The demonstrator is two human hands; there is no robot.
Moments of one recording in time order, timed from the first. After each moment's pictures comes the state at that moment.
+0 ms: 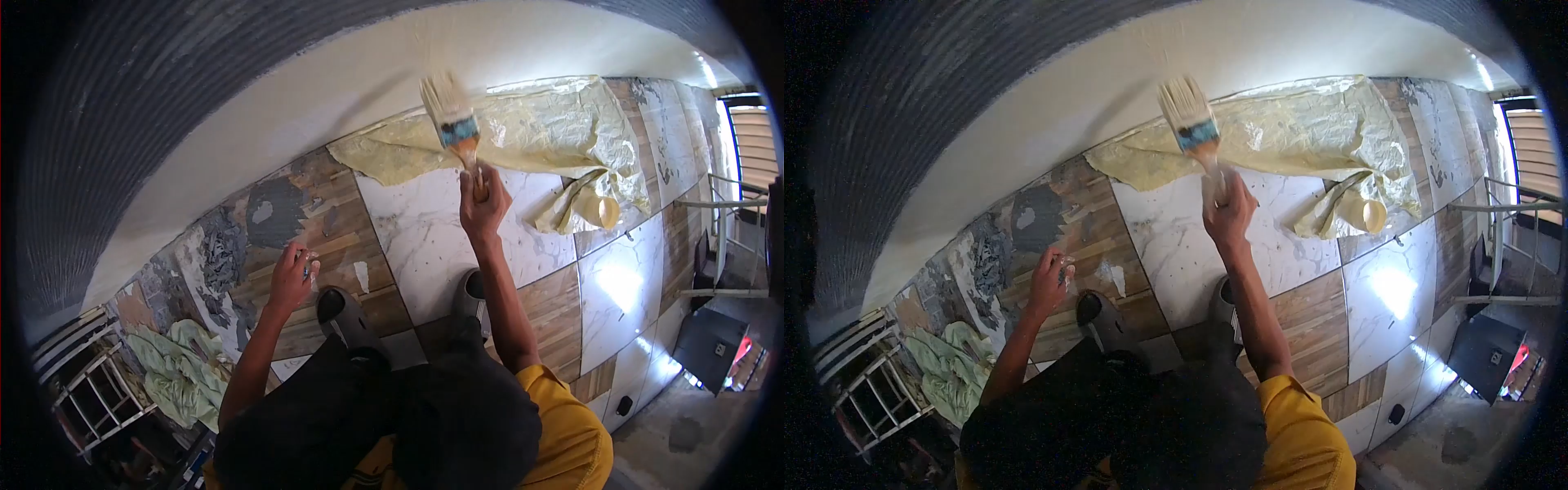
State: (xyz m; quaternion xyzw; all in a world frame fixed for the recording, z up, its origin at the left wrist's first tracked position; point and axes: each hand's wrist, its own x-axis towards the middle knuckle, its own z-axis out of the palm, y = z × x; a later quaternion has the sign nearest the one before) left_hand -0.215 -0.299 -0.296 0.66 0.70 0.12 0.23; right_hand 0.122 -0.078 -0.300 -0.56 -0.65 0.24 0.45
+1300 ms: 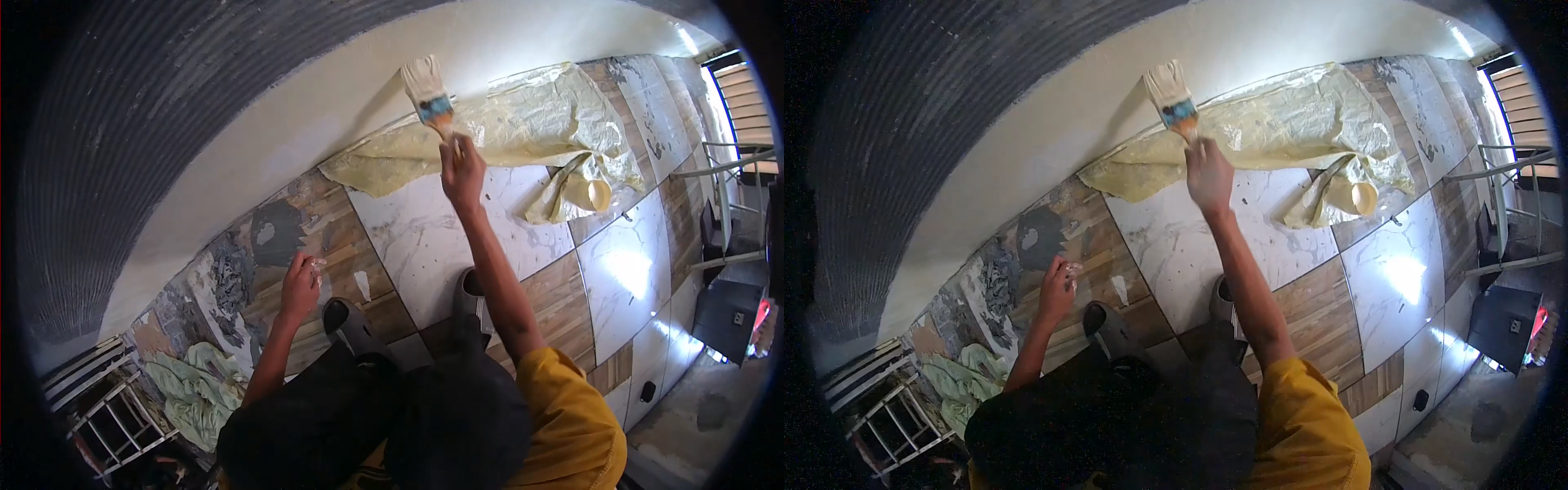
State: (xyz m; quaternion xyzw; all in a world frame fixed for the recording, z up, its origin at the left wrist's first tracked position) left_hand -0.189 -0.277 -0.275 0.64 0.70 0.15 0.26; right_hand 0.116 -0.035 -0.308 -0.55 -0.62 0.24 0.50
